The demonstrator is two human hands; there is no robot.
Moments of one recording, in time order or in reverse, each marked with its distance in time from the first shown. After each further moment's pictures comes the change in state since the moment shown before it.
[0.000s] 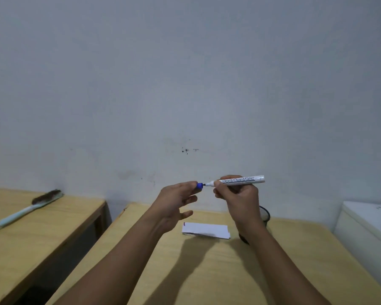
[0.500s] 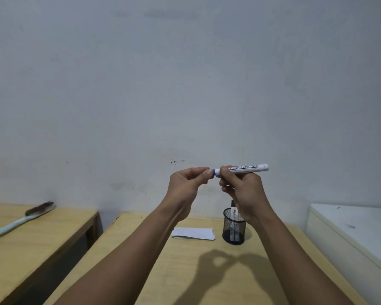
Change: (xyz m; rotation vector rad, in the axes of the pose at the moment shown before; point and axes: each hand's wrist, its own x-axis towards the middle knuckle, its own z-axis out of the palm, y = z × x) left_hand -0.076 0.042 0.073 0.008 -0.045 0.382; right_hand -0.023 -0.092 -0.034 0.129 -0.051 0.058
